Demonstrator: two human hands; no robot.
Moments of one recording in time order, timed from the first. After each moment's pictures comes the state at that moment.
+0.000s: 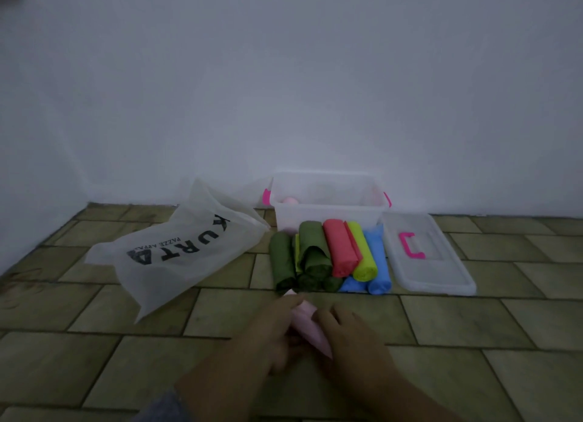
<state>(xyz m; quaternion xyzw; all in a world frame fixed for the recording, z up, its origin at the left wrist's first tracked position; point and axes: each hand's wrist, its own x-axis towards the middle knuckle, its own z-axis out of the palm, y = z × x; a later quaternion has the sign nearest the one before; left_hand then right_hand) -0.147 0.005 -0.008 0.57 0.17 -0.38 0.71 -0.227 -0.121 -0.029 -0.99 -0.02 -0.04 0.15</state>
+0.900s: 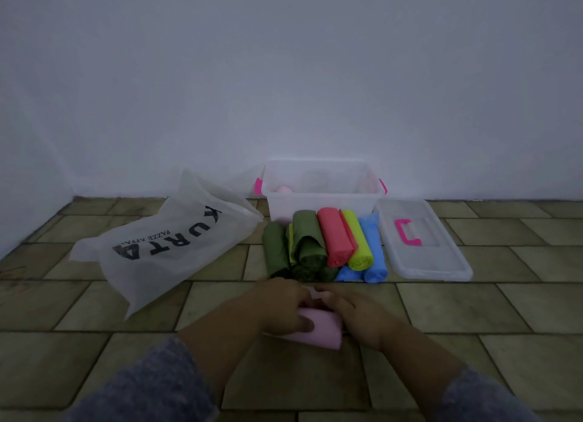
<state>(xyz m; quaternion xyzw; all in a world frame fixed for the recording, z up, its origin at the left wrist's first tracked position) -0.111 0.004 0.002 0.88 -0.43 -0.18 0.04 -0.192 -0.161 -0.030 -0.88 0.05 0.06 0.47</state>
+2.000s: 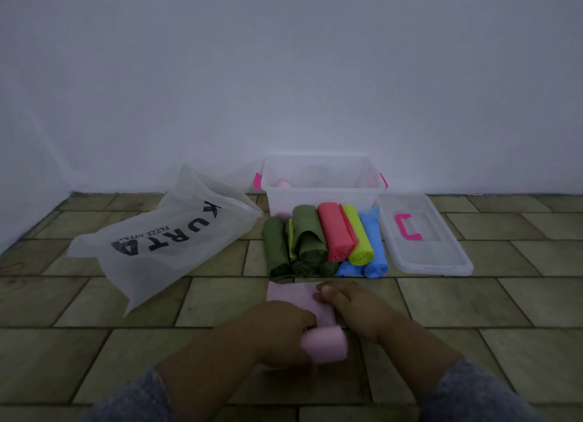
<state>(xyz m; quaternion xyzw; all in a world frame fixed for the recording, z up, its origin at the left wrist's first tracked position) -0.141 0.016 -0.010 0.87 -0.45 -0.22 0.04 -0.185 -0.164 -0.037 -0.91 0.07 0.07 0.41</state>
